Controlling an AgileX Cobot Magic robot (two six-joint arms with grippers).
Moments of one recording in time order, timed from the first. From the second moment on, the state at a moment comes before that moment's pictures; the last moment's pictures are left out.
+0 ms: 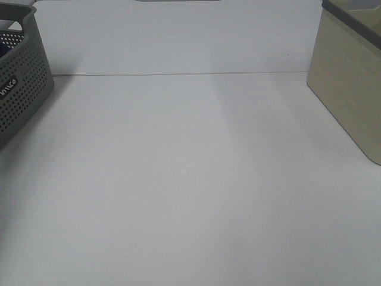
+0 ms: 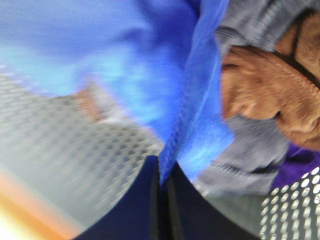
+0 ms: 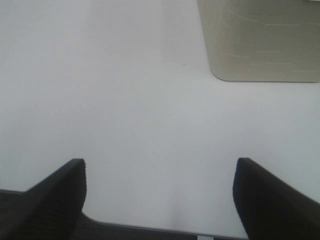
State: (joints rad) left arm 0.21 2.08 -1.81 0.39 0.97 1.15; right arm -0.01 0.00 -0.46 0.09 1.11 -0.12
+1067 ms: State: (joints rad) left arm 0.15 1.69 -1.81 0.10 0.96 0.86; right arm -0.01 0.00 -0.46 0.09 1.11 -0.12
